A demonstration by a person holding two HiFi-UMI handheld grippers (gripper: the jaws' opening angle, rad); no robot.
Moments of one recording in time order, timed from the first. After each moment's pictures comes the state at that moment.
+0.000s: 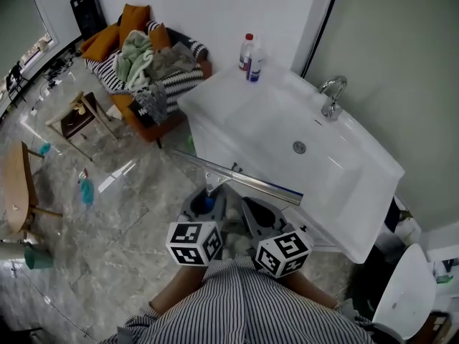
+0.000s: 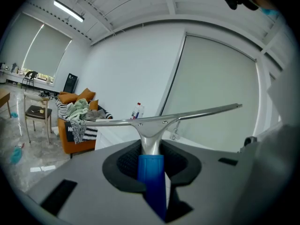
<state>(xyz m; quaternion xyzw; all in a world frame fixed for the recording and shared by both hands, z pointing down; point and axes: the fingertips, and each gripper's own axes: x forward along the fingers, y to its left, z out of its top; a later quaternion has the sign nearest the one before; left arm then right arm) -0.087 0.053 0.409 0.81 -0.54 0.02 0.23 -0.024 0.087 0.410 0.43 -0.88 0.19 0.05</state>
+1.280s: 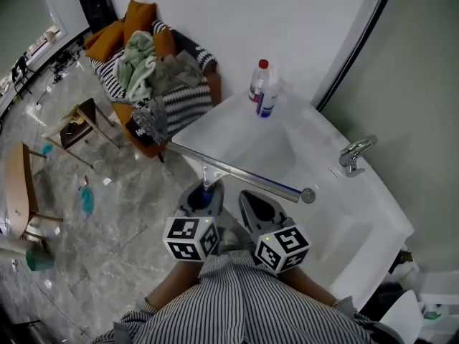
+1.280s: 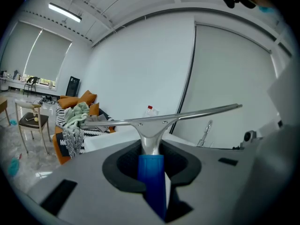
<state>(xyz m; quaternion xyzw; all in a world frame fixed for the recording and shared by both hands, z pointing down) -0.090 -0.188 0.417 0.79 -0.57 0.03 0.23 -0.023 -0.163 0.413 0.38 -0.90 0.21 0.04</state>
